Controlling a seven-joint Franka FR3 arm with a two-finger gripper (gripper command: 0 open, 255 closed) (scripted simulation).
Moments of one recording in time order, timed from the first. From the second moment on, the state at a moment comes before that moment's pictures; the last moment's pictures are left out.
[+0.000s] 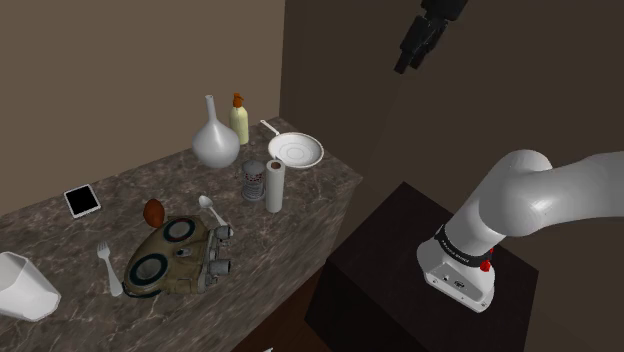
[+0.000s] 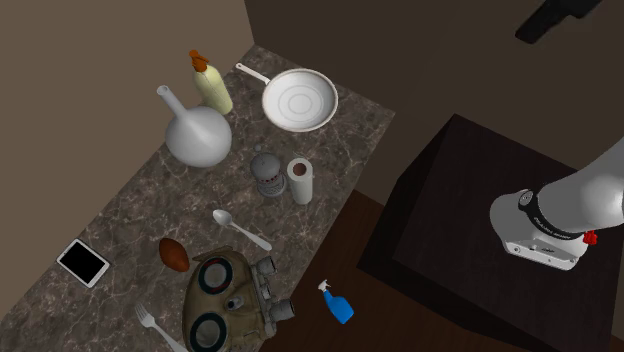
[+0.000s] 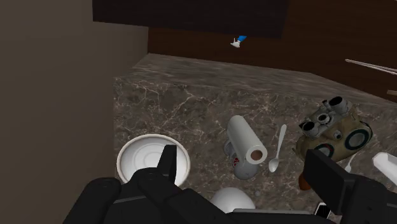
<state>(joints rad) 0.02 -0.81 -0.02 -2.29 0.08 1.60 -0.05</state>
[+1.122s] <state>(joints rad) 0.08 -0.32 0.06 -2.23 0.07 1.96 -0.09</state>
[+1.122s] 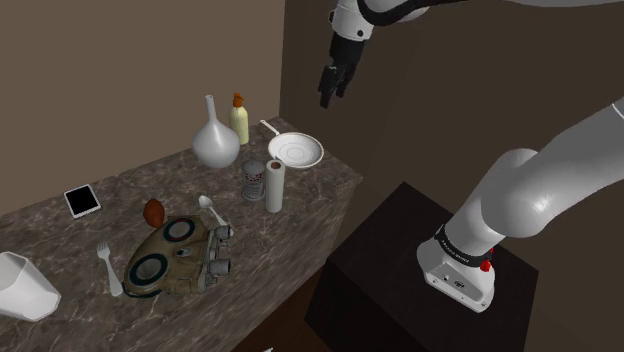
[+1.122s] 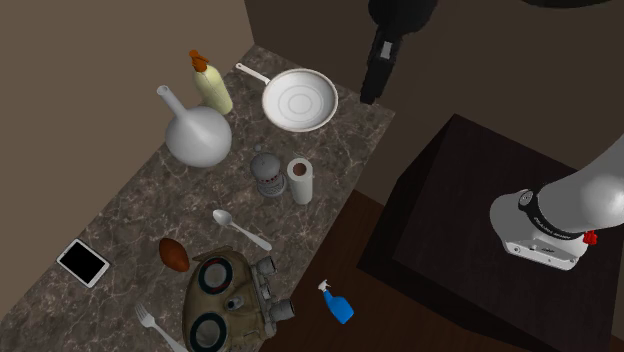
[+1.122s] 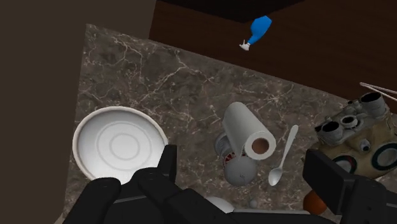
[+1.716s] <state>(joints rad) 0.11 0.02 0.10 -2.06 0.02 2.08 -0.10</state>
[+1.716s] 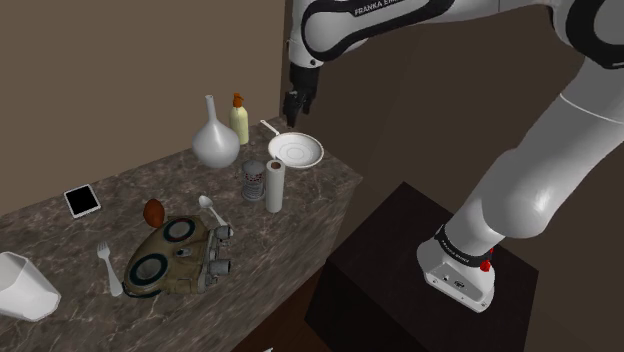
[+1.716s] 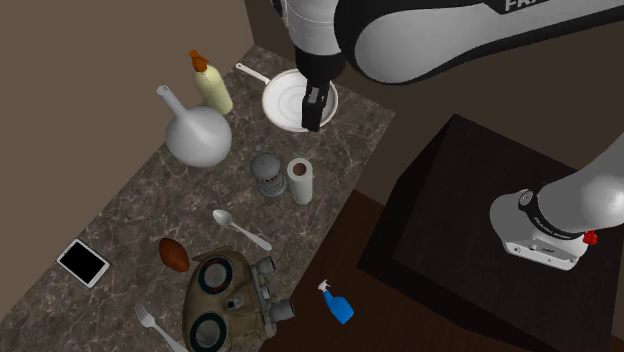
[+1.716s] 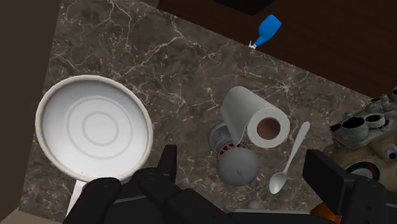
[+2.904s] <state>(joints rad) 0.23 0.73 0.12 -1.43 -0.13 2.07 -0.09</state>
